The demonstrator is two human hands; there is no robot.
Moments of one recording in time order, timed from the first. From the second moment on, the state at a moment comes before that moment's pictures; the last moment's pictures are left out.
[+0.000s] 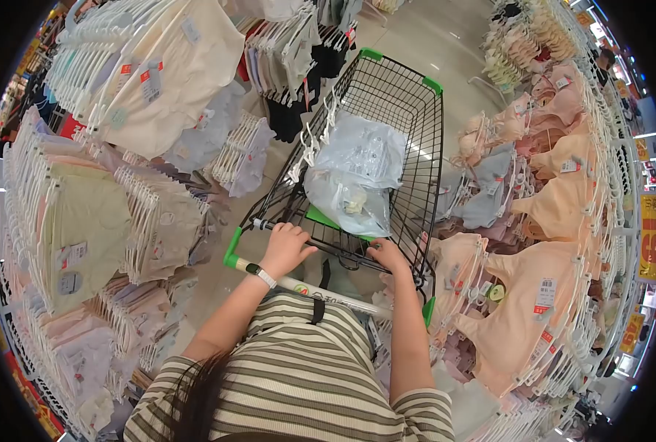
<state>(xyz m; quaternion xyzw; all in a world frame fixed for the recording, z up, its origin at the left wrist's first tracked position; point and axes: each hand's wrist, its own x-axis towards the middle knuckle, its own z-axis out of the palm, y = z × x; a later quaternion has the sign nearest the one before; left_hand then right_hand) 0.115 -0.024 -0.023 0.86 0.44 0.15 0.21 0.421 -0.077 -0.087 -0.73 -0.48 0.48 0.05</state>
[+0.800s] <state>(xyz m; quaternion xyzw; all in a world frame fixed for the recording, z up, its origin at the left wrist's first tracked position) 0.086 -0.027 -0.012 0.82 0.47 0.09 0.31 0.351 0.004 -0.248 -0.56 -0.74 0.36 -0.05</state>
